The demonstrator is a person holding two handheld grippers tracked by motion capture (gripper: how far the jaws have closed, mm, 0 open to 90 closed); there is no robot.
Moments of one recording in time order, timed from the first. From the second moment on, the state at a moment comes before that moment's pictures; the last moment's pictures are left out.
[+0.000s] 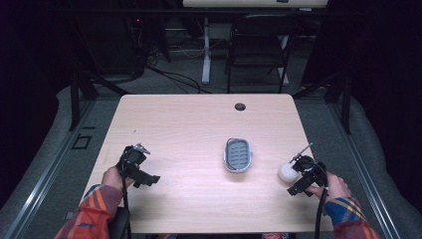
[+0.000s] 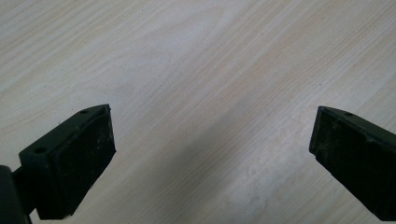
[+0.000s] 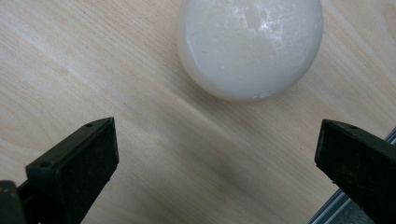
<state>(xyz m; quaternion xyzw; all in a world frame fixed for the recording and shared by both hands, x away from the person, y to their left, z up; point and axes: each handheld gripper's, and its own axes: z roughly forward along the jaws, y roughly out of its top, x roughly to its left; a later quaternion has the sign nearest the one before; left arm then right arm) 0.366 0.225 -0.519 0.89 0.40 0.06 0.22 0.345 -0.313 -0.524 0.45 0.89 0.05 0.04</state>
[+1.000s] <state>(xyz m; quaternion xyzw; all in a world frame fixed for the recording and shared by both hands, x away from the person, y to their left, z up) 0.365 0.228 -0.521 0.89 0.40 0.06 0.22 0.386 -0.298 -0.523 0.45 0.89 0.05 0.03</state>
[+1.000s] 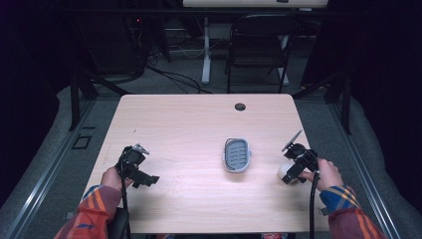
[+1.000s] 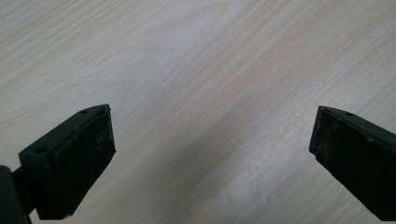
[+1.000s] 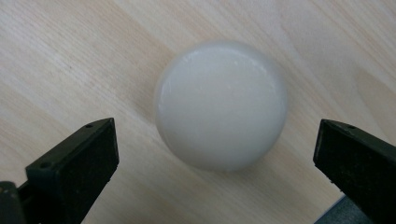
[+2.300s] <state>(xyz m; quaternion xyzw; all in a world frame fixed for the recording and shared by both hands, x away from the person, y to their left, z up) 0.364 0.230 -0.520 0.88 0.40 0.06 0.23 0.409 -0.273 -0.527 0.41 0.91 -0.04 0.02</state>
